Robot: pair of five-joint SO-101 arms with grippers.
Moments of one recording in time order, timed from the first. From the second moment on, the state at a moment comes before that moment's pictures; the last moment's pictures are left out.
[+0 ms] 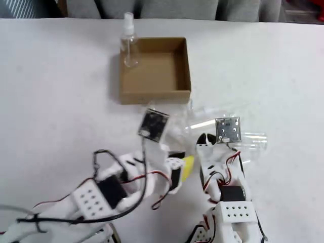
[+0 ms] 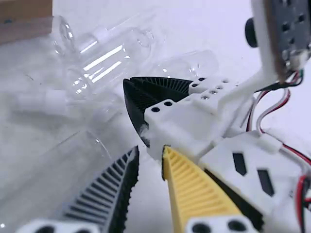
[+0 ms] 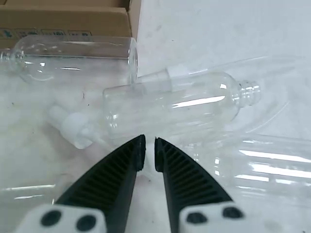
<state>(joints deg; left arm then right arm) 49.3 -52.0 64.6 35.3 34.0 -5.1 -72.5 96.5 20.9 2.8</state>
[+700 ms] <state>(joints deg) 49.7 -12.3 53.1 25.9 37.8 -3.3 -72.5 96.5 20.9 10.1</state>
